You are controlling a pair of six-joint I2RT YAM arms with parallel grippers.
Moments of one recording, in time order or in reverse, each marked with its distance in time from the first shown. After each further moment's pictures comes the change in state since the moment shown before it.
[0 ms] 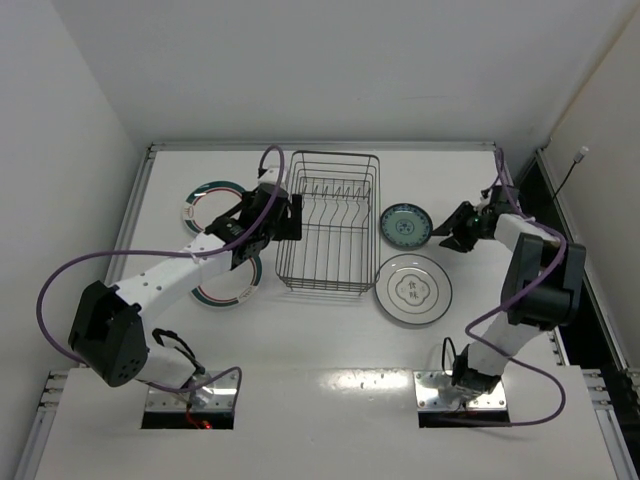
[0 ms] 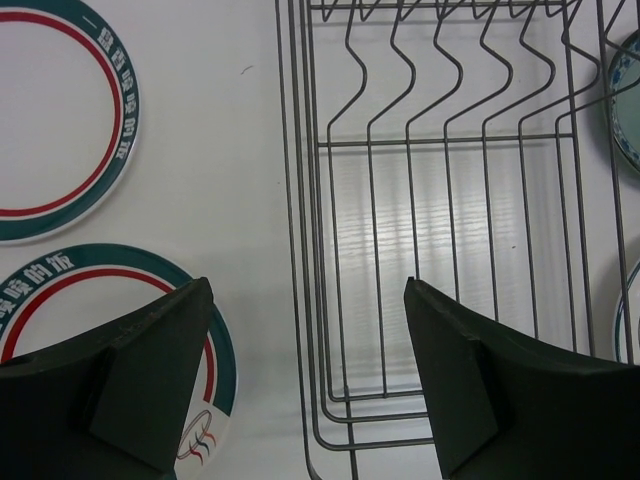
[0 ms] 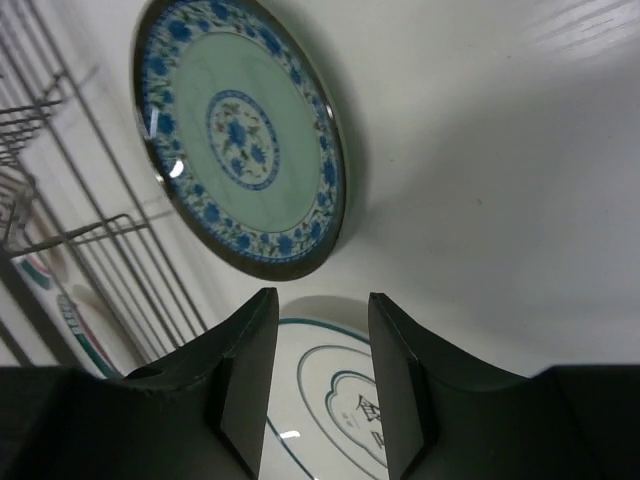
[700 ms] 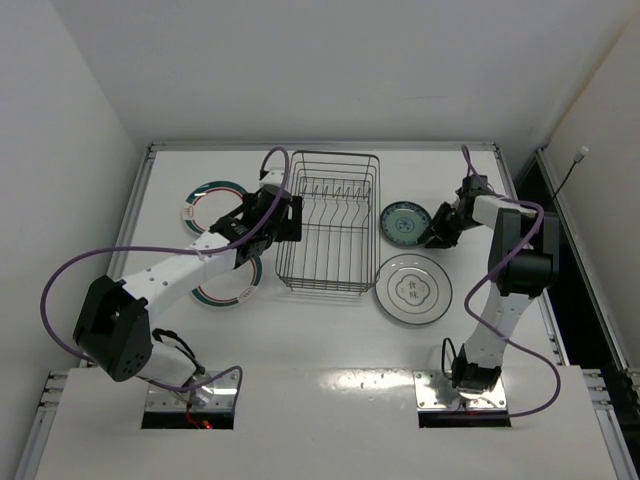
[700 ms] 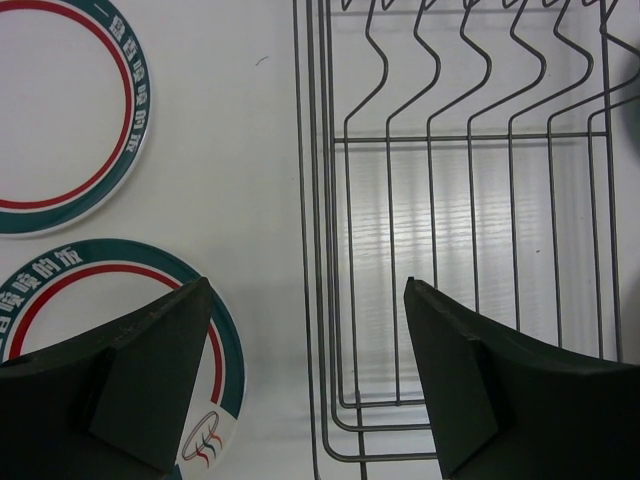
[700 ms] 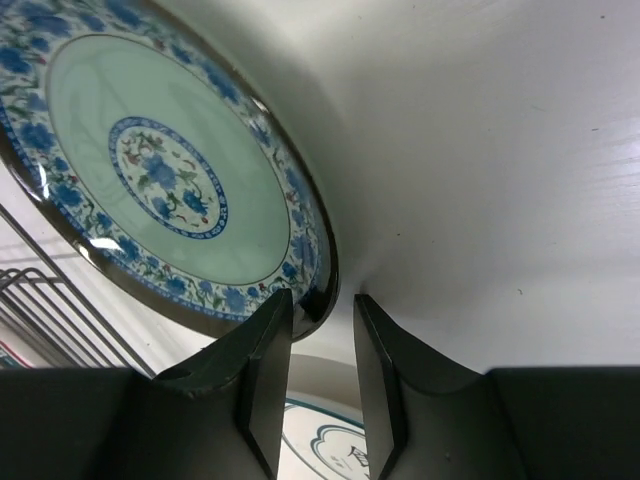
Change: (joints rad) left arm 0.000 0.032 -0.006 0.003 -0.033 0.000; right arm 0.135 0.277 0.240 -0.160 0.148 -0.027
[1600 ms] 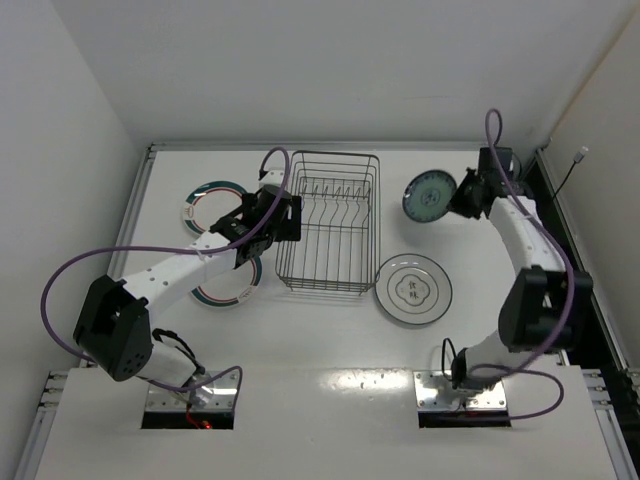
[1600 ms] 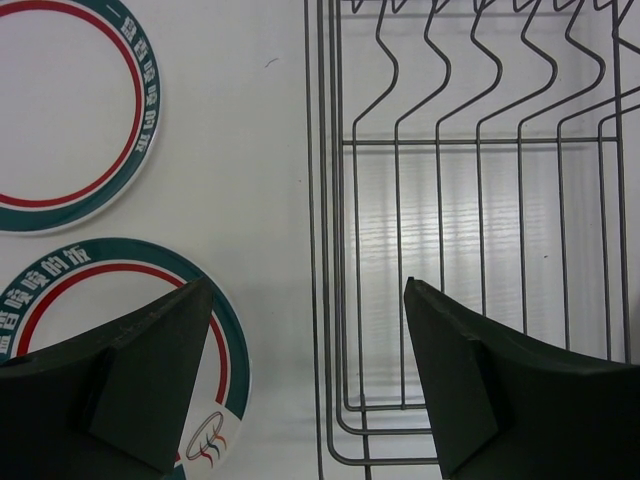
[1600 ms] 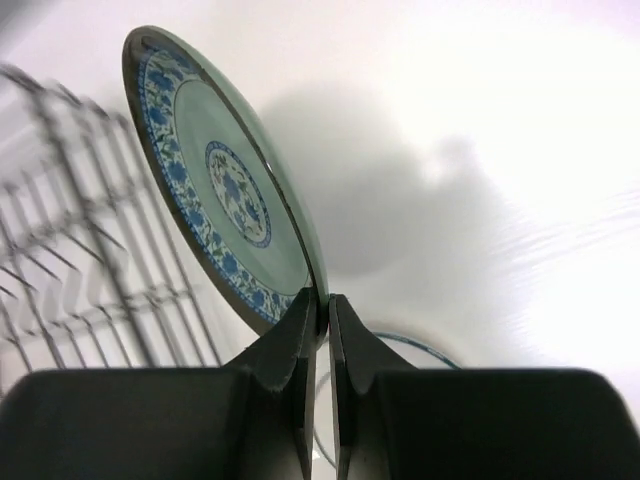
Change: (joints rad) left arm 0.000 0.002 0.000 0.000 -0.018 0.000; right arm 0.052 -0.396 0.008 -0.068 0.303 0.029
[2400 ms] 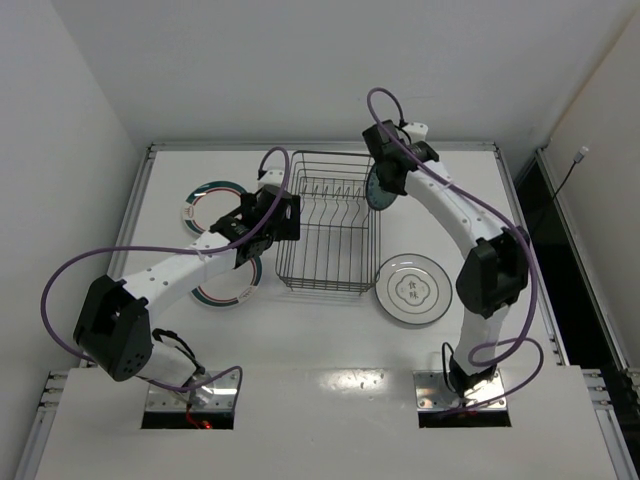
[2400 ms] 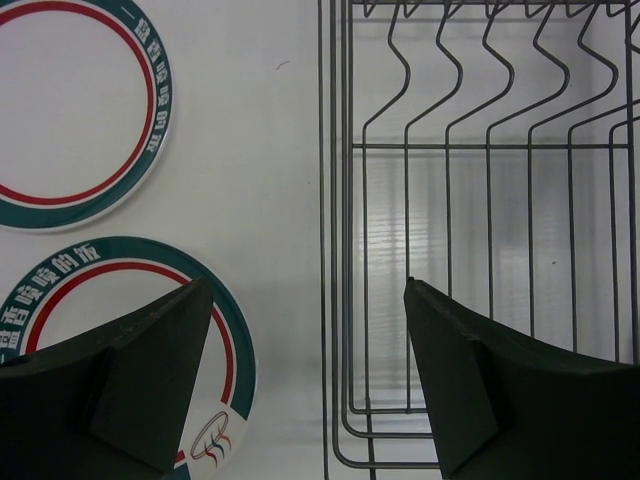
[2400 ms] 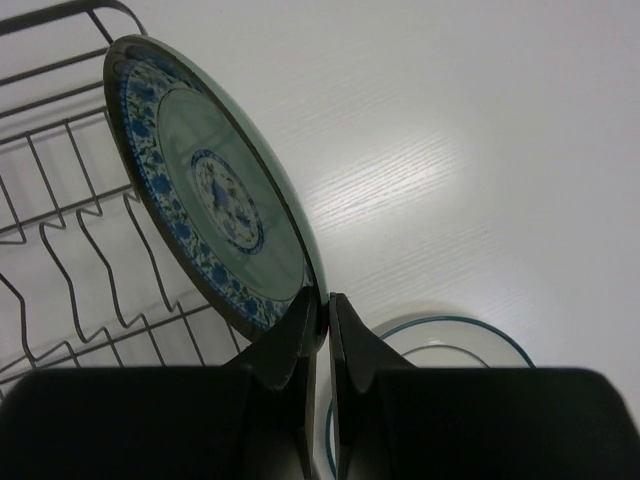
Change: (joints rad) left arm 0.000 0.000 0.001 -0.006 -0.023 -0.004; right arm 0.525 0.286 0.557 -0.370 0.692 0.165
